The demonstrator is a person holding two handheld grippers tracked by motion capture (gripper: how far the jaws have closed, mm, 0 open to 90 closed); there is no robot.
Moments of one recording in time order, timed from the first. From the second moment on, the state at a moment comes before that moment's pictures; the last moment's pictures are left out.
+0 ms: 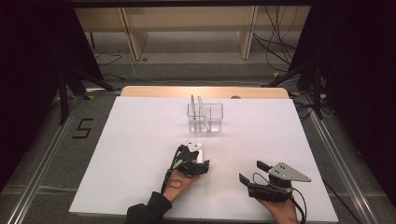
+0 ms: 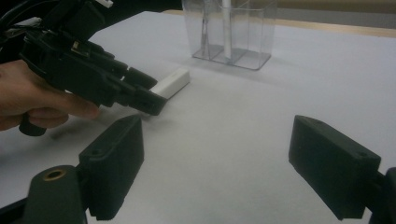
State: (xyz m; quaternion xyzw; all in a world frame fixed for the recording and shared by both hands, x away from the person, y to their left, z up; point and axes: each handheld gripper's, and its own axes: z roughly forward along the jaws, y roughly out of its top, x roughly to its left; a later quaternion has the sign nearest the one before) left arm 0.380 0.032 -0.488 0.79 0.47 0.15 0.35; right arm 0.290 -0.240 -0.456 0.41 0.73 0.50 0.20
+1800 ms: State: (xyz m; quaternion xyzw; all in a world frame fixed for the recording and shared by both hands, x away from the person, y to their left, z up) left arm 0.394 0.056 -0.484 0.81 0.45 0.11 0.37; right arm 0.290 -0.241 -0.455 0.41 0.73 0.50 0.21
